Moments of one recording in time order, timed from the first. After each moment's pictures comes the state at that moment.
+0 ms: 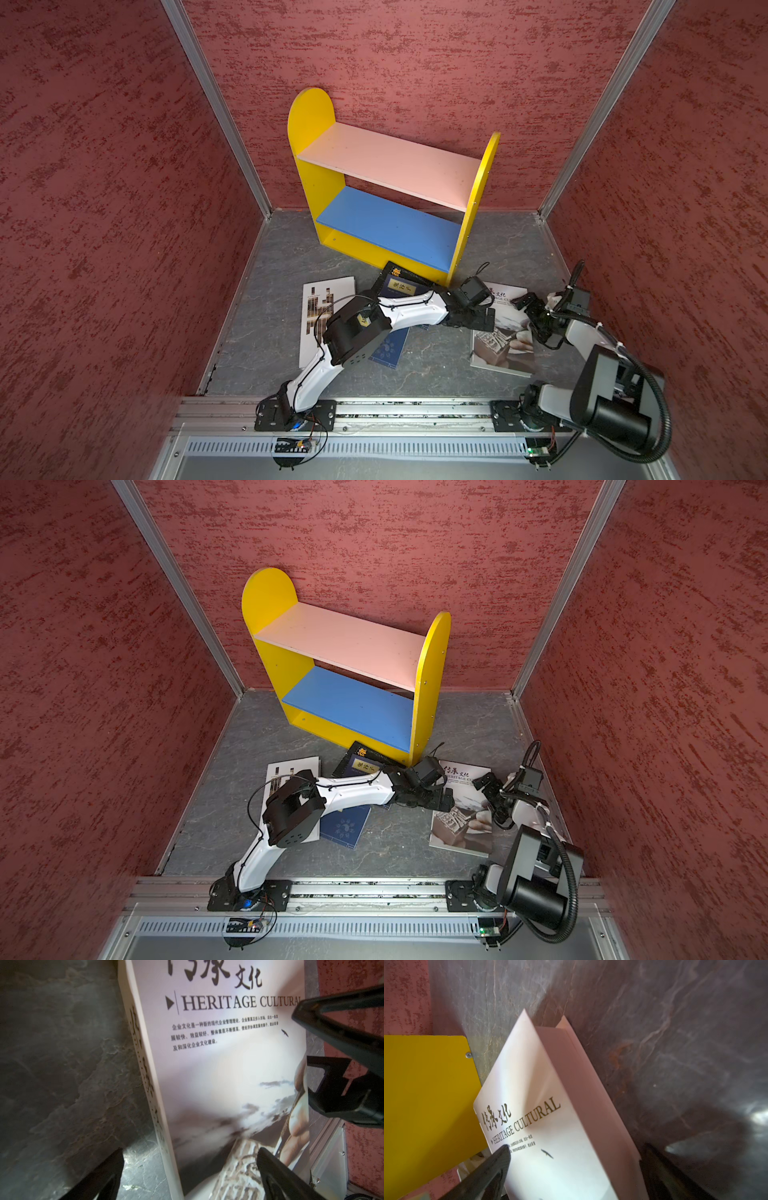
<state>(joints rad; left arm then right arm) -1.08 2.22 1.70 -0.42 0.13 -0.82 -0.45 1.26 0.51 -0.33 -0.52 0.57</state>
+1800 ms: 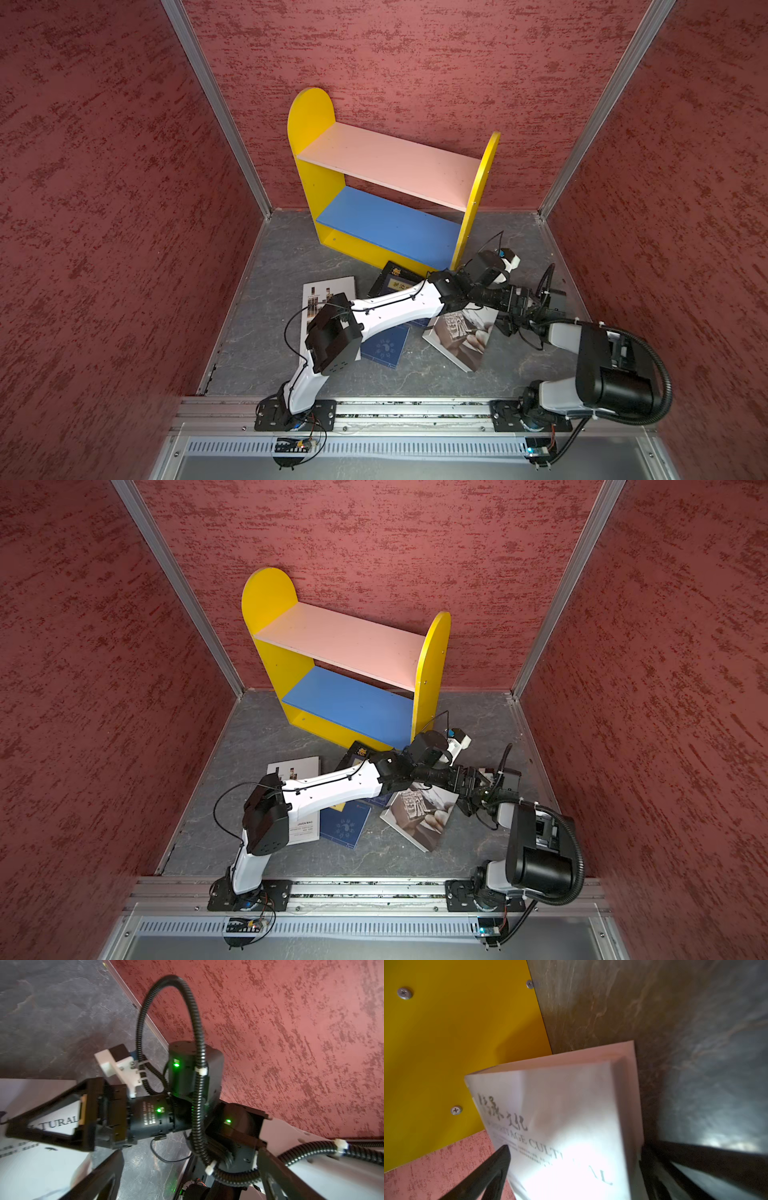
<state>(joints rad) -1.12 2.06 1.83 -0.23 0.32 -0.72 -0.26 1.43 0.38 0.20 -0.92 0.97</state>
